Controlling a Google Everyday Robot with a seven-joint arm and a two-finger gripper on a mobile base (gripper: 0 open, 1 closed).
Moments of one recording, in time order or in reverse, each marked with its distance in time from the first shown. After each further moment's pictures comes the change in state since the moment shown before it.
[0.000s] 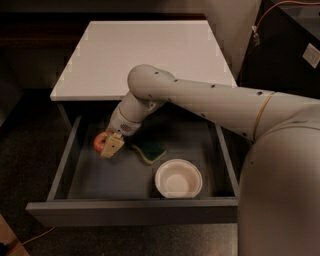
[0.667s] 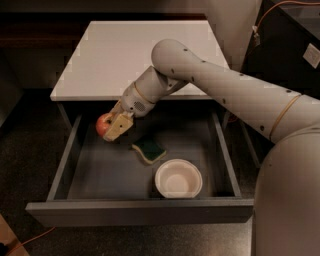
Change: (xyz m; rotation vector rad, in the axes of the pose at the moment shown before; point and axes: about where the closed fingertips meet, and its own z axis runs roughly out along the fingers) arm -0.023 -0.003 -0.074 -0.075 -0.176 0.027
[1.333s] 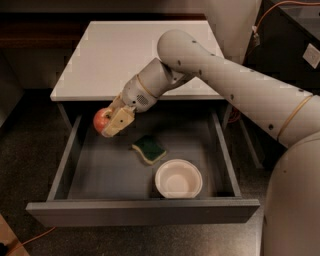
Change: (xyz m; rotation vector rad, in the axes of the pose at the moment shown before) arm -0.021 0.018 -0.023 -0.037 -0.055 -0.016
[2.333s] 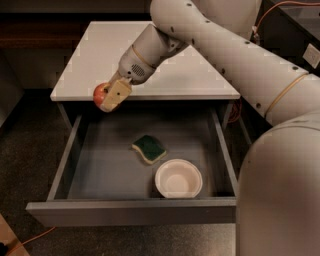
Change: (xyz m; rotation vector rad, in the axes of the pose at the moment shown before) arm -0.040 -0.028 -0.046 0.084 0.092 0.028
